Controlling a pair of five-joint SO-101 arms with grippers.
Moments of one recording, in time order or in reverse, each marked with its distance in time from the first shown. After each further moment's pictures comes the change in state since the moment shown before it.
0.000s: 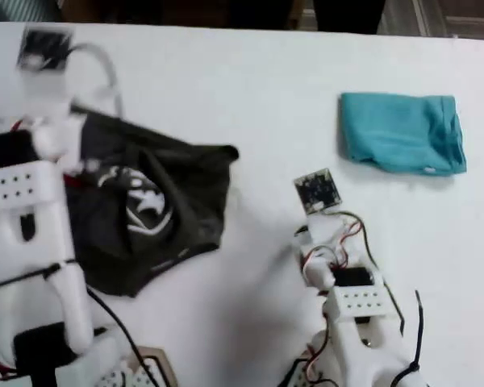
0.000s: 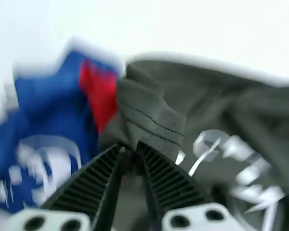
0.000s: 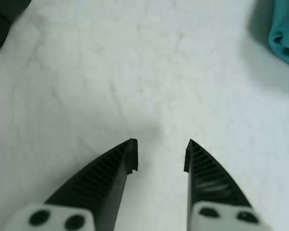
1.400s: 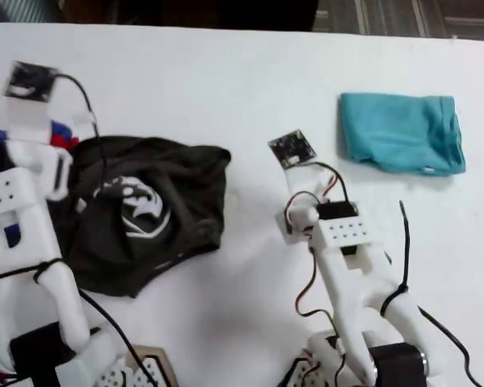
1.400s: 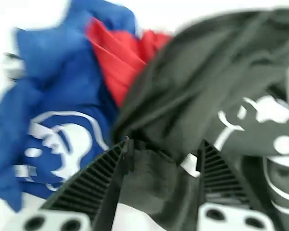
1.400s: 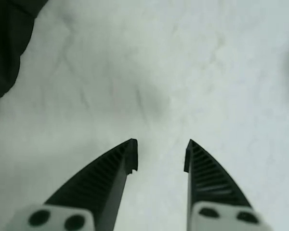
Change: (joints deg) left arm -4.2 0.0 4.3 2.3 -13.2; right arm -5.1 27.2 -30.6 20.4 0.1
